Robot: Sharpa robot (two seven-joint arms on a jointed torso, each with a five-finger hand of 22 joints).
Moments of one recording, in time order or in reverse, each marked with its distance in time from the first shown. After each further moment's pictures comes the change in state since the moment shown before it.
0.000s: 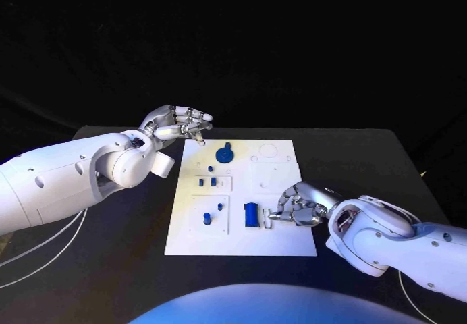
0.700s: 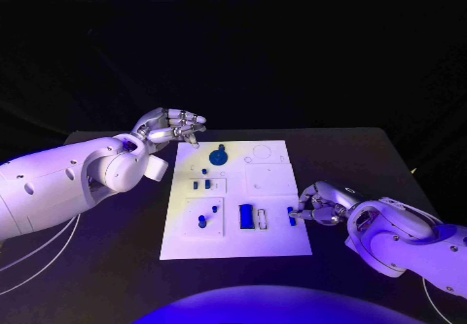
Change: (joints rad) left arm 0.000 -0.002 0.000 0.000 0.001 0.002 0.003; left_hand -0.004 0.004 0.000 0.000 0.000 -0.004 0.004 0.000 0.000 0.000 0.000 0.000 0.000 0.000 0.000 0.000 0.000 0.000 0.000 0.000 0.000 0.000; right arm -0.018 -0.106 -0.002 -0.011 -0.087 -0.032 -0.032; right_hand 0.016 0.008 0.000 0.000 0.015 -0.003 0.003 -0.005 -0.005 -0.013 0.005 -0.023 0.013 0.000 0.000 0.000 0.000 0.000 0.000 0.000 -0.005 0.000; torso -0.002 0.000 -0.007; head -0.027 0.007
